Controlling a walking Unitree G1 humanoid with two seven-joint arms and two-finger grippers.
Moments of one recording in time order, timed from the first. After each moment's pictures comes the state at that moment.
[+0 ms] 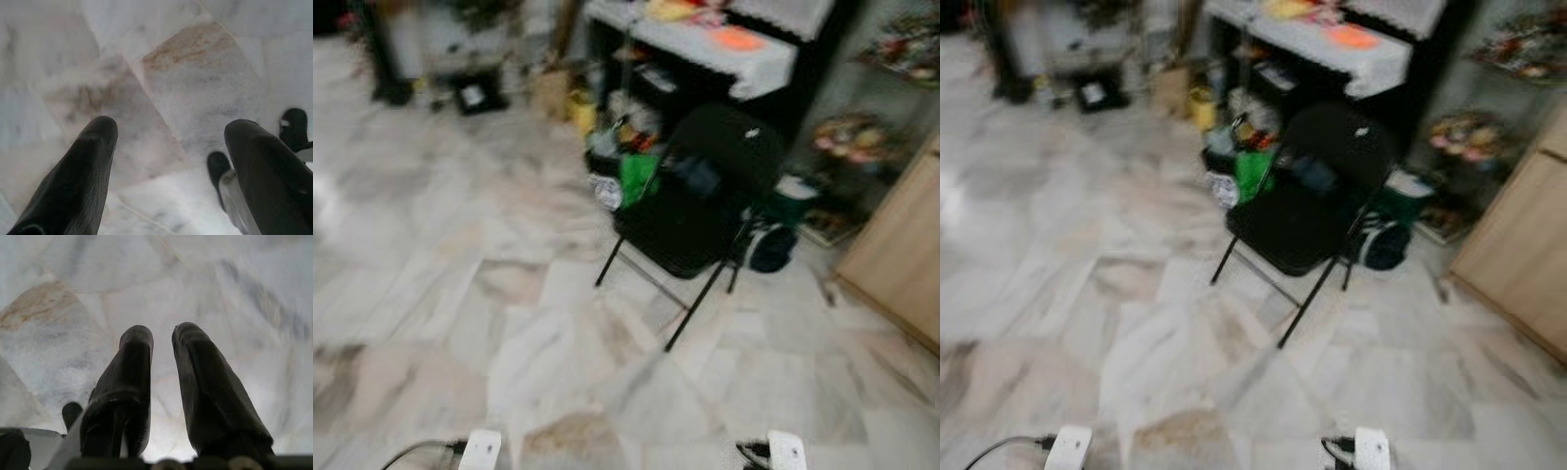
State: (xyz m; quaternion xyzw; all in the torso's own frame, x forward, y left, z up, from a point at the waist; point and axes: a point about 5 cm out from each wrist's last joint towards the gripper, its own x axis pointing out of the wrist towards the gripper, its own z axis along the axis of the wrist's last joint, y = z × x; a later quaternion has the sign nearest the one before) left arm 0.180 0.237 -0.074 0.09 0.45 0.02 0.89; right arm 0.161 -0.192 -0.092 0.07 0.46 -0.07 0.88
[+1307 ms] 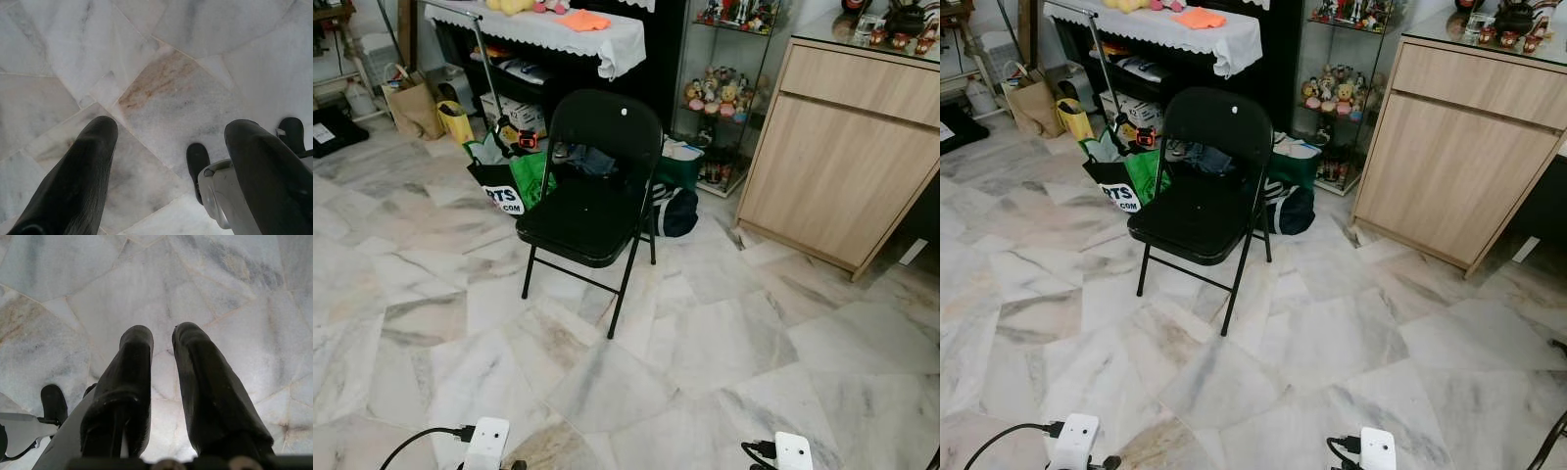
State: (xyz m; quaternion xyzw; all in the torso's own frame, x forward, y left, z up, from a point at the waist) left arm 0.185 0.230 -0.073 0.09 0.43 0.01 0.90; right arm 0.157 -0.196 -0.093 0.07 0.46 -0.07 0.88
